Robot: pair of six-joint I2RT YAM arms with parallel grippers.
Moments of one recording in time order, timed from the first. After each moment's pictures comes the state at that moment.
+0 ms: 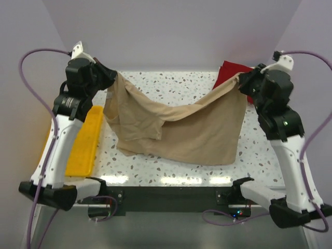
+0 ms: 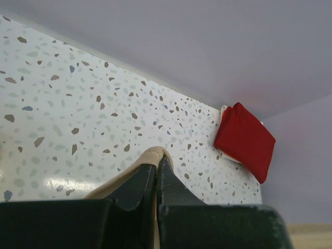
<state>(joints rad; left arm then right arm) -0.23 1.15 1.51 -0.62 -0.11 -0.68 0.26 1.01 1.52 -0.66 0.32 0.49</state>
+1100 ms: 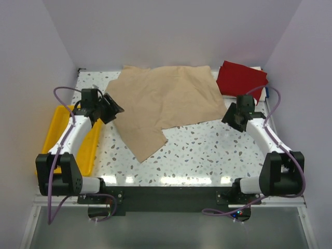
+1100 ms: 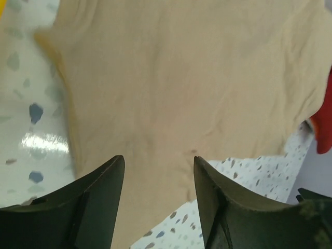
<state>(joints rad) 0.03 1.39 1.04 -0.43 0.26 -0.72 0.05 1.36 0.98 -0.50 0.15 0.53</state>
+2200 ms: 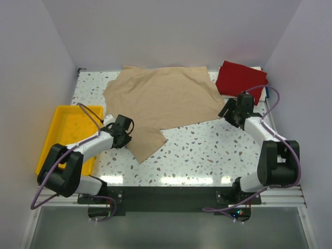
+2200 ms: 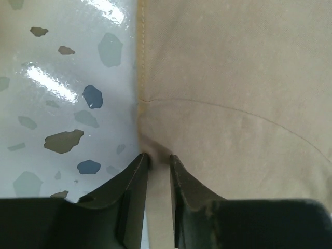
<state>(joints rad) -0.39 1.37 0.63 -0.39 -0.37 -1.05 0.01 1.46 0.87 -0.23 0.01 0.58</state>
